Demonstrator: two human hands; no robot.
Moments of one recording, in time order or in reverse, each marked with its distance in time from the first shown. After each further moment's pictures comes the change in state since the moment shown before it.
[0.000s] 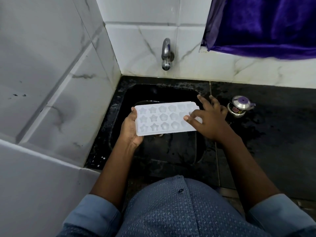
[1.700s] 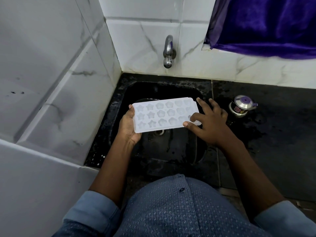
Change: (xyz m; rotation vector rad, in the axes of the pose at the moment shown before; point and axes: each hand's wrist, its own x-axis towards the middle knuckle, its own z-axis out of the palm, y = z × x) left_hand 0.021 0.003 -0.014 -0.027 0.051 0.046; right_hand -0.008 -0.003 0.009 -0.024 -0.012 -0.047
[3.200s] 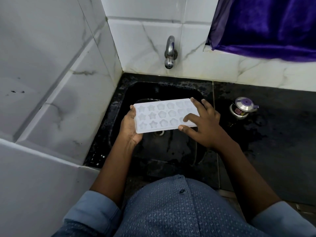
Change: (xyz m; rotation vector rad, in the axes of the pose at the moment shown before) left_hand 0.002 -0.003 0.001 0.011 0.003 -0.019; right_hand 0.003 -0.009 0.007 0.055 -0.020 -0.122
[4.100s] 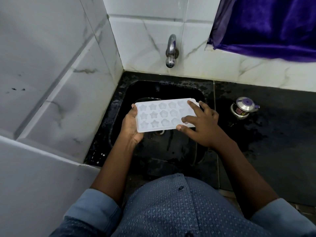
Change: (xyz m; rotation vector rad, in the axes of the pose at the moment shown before) left_hand -0.008 0.001 0.005 -0.006 -0.058 -0.008; right_hand 0.005 -0.006 0.002 -0.017 -0.069 0.033
